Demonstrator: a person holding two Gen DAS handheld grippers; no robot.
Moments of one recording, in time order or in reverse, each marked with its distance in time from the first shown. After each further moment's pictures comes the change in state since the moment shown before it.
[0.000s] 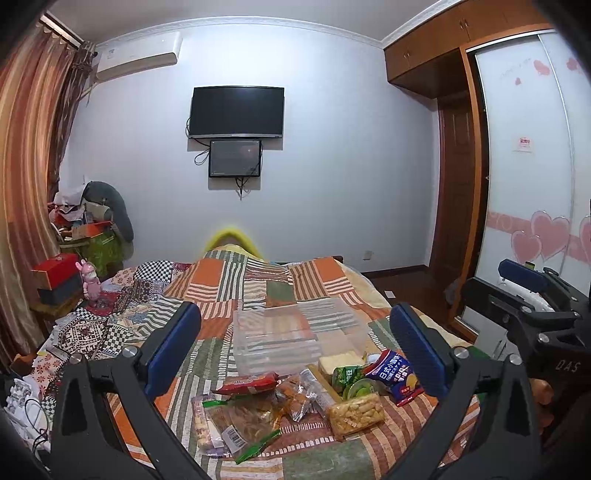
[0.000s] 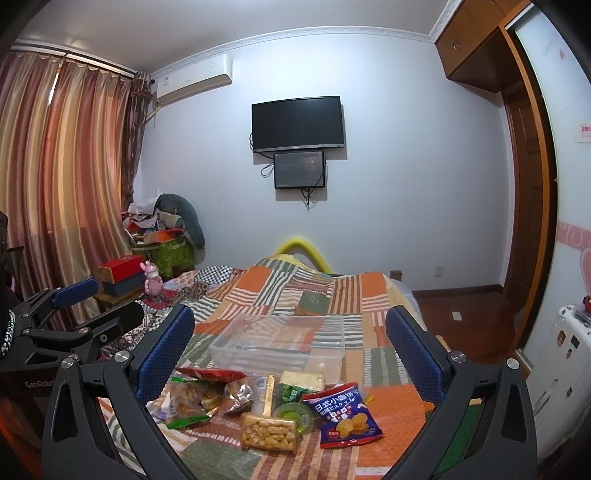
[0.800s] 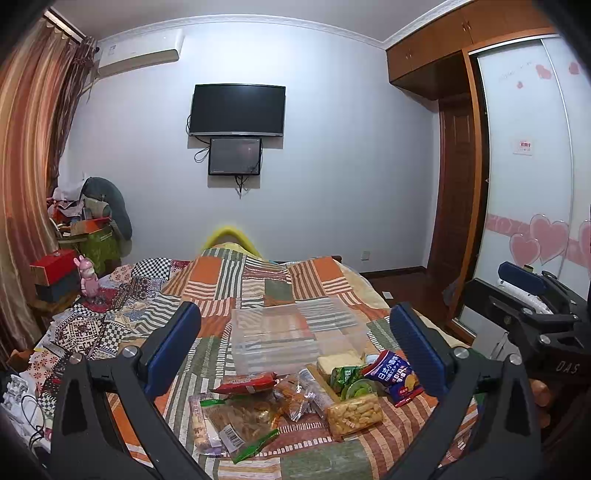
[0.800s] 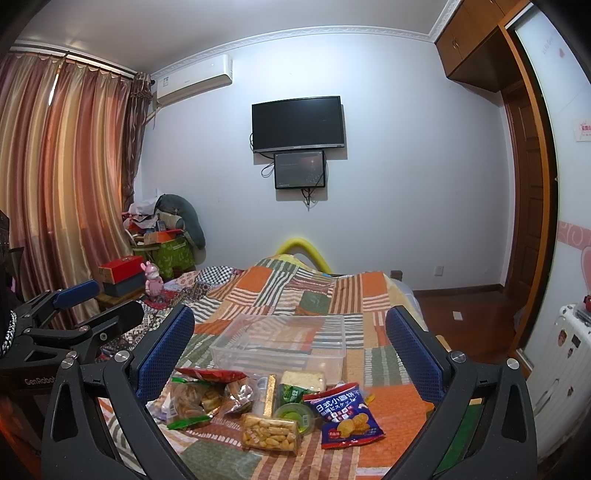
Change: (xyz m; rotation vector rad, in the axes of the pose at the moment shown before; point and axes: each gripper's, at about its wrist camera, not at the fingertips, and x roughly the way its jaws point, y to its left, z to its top) left arm 0.001 0.003 0.000 -0.013 0.002 -0.005; right arm 0.001 0.000 -0.001 0.001 -0.003 0.002
